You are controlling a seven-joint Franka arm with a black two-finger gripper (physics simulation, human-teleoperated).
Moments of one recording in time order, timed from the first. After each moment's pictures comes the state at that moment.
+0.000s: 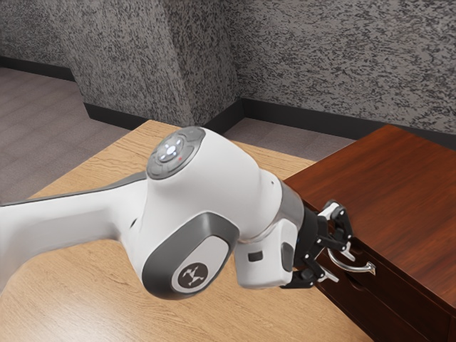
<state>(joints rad) -0.10 -0.15 -0.32 -2.11 -0.10 2.54 1.59</state>
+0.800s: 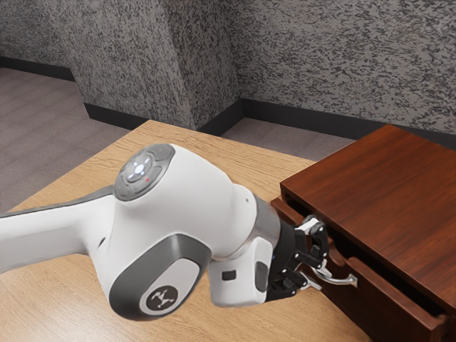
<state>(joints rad) -0.12 -0.26 -0.31 -2.22 -0.10 2.55 1.59</state>
